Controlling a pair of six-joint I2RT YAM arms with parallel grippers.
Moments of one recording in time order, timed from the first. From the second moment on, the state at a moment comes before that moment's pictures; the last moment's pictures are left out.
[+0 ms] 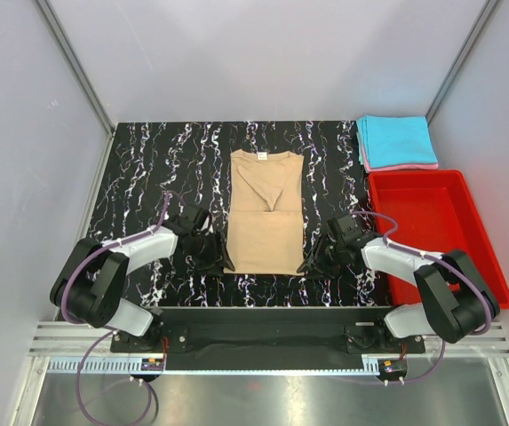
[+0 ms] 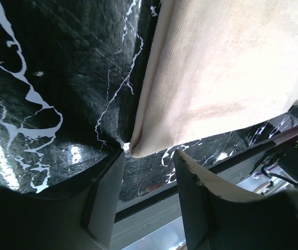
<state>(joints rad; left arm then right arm) -0.46 1.47 0.66 -0.41 0.40 -0.75 0.48 1.38 0.54 -0.26 -0.35 0.97</state>
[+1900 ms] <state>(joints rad) -0.67 1.07 0.59 -0.58 0.30 -0.97 0.65 0.89 0.57 -0.70 -0.17 0.98</state>
